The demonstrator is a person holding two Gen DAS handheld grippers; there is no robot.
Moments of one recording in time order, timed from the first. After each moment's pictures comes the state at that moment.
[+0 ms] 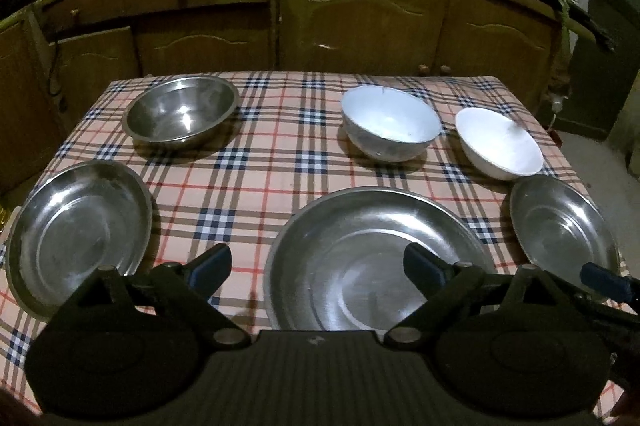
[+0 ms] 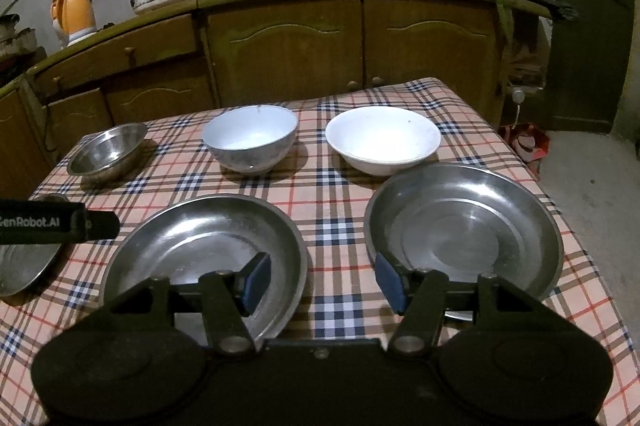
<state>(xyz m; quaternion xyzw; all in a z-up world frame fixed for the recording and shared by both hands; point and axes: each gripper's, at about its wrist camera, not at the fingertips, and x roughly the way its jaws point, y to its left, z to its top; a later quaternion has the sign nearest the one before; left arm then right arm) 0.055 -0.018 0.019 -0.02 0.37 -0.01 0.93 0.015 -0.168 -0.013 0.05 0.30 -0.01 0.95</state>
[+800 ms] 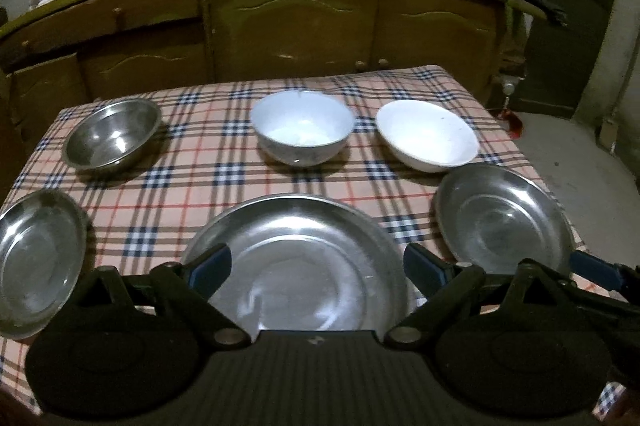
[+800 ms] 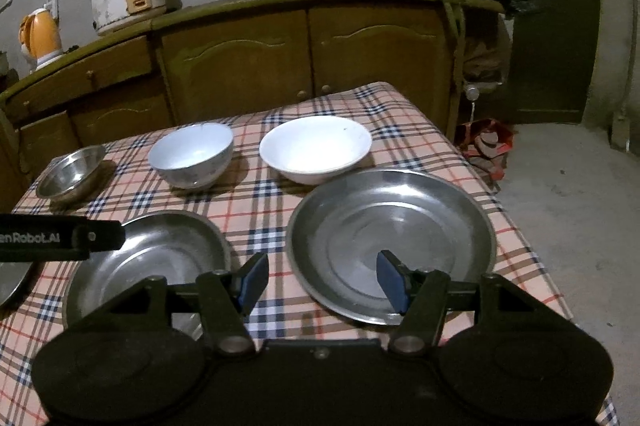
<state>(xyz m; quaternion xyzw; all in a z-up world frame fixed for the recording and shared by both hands) 0.054 -0.085 0.026 0.01 0.37 -0.06 0.93 -0.001 -0.224 -0.006 0.06 0.29 -0.05 0.95</state>
